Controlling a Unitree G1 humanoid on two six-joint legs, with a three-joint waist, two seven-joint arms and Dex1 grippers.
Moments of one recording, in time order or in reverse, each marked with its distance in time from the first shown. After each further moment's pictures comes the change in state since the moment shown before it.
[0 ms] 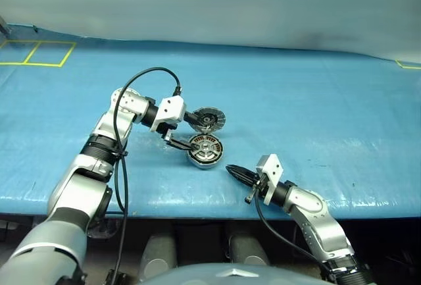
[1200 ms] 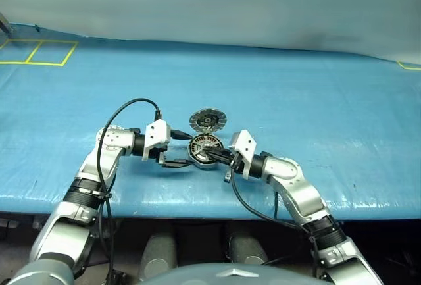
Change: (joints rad) left arm 0.395 0.058 0.105 -0.336 -0.081 0.094 0.237; right arm -0.312 0.035 0.147 0.080 -0.080 0.080 0.024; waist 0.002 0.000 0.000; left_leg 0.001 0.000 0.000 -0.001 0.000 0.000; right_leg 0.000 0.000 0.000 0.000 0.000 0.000
